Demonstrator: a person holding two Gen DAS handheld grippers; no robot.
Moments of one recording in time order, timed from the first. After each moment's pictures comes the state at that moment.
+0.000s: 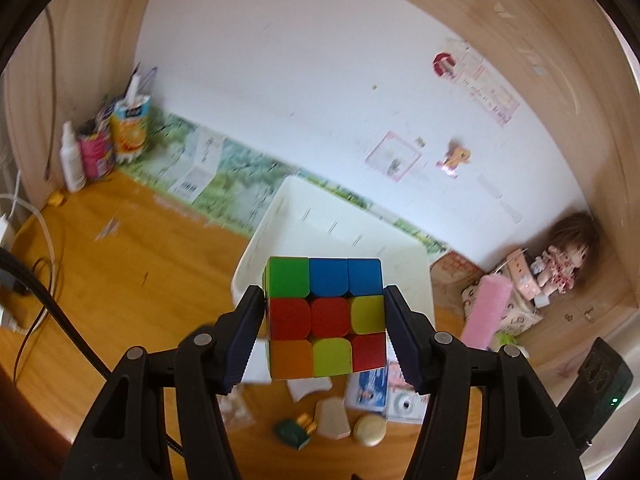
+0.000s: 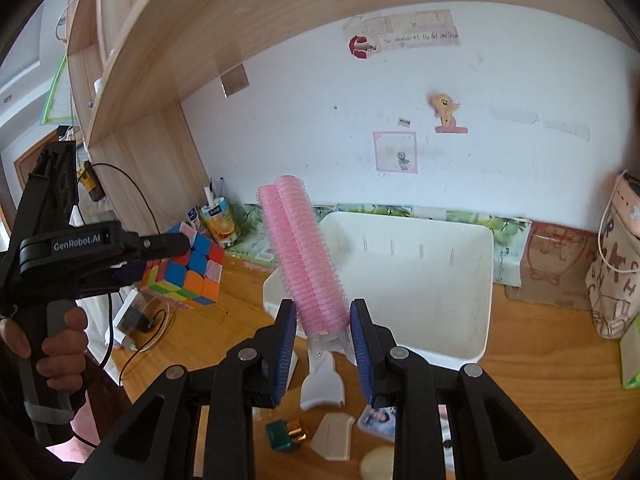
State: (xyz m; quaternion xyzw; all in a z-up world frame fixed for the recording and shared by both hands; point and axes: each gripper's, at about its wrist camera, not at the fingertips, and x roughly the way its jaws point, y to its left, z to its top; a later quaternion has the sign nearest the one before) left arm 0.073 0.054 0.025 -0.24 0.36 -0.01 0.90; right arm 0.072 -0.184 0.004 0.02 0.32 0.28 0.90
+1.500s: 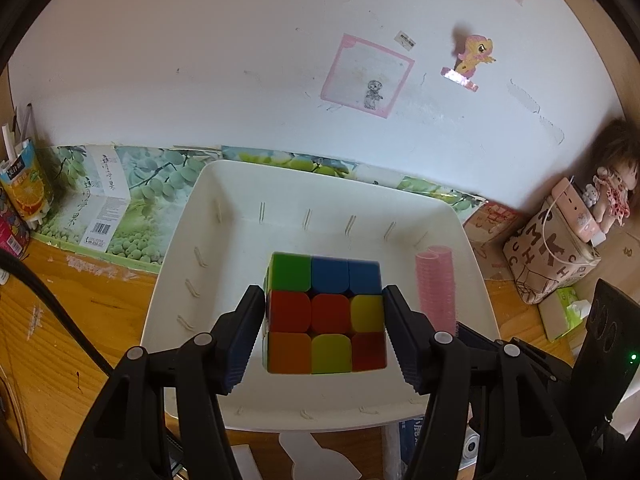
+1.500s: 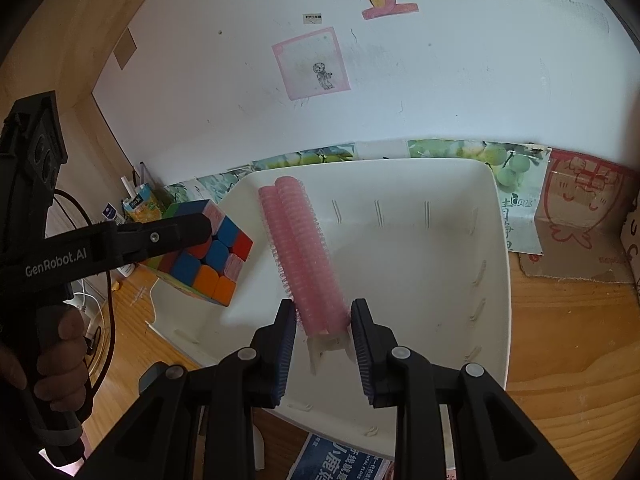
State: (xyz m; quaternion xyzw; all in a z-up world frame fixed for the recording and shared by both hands) left arm 0.221 -0.010 -0.056 -0.11 0.41 -0.07 0.90; right arm 0.200 -0.194 -0.099 0.06 0.40 0.23 0.88
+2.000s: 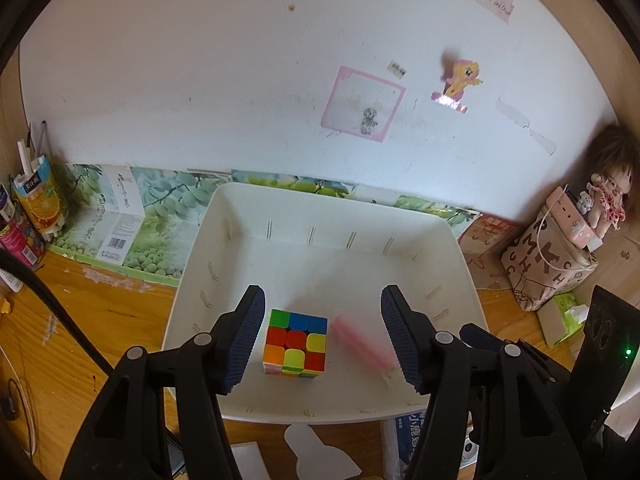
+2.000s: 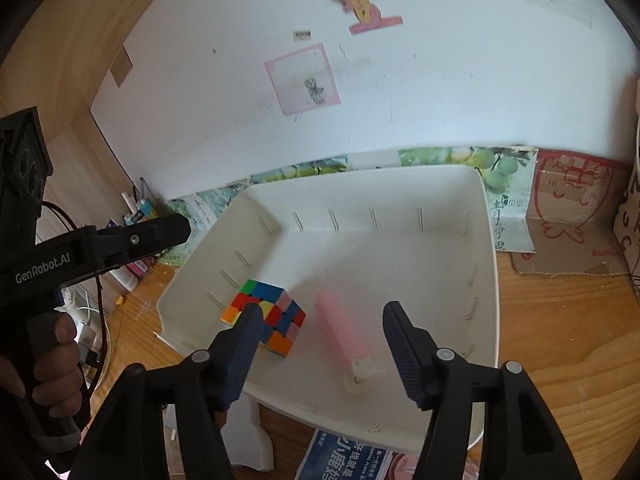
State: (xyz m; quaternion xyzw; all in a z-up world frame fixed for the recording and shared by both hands) left arm 0.205 -0.008 -0.032 -0.10 0.39 -0.06 0.92; right arm 0.190 -0.202 -0.087 0.08 0.38 0.22 0.89
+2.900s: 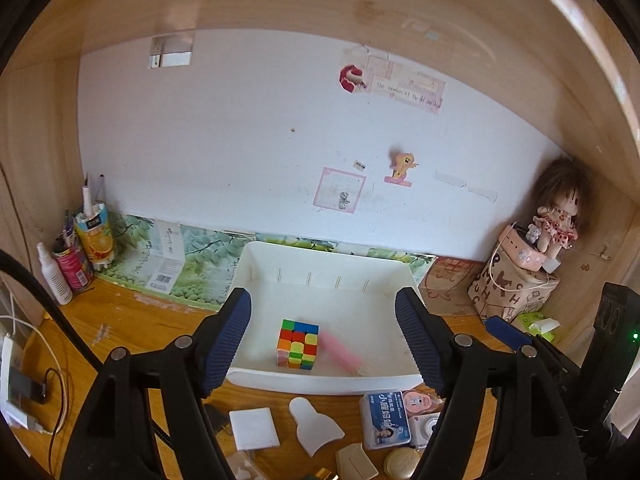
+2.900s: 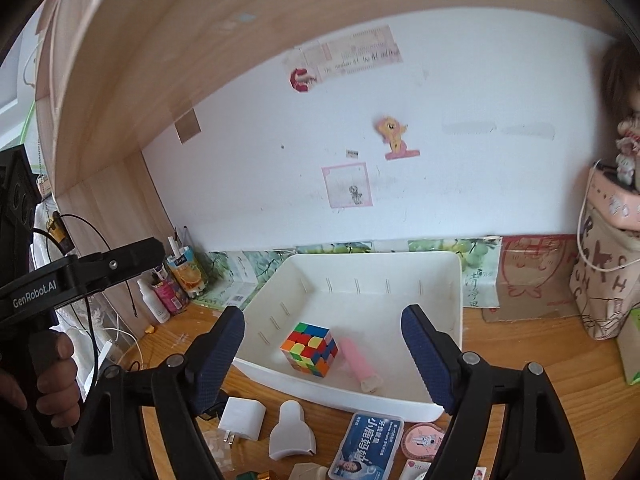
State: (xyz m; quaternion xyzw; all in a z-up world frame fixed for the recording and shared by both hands) left arm 0.083 -0.001 0.049 -0.10 0.27 -0.04 0.96; right arm 0.089 -0.209 0.006 0.07 0.26 0.22 0.94
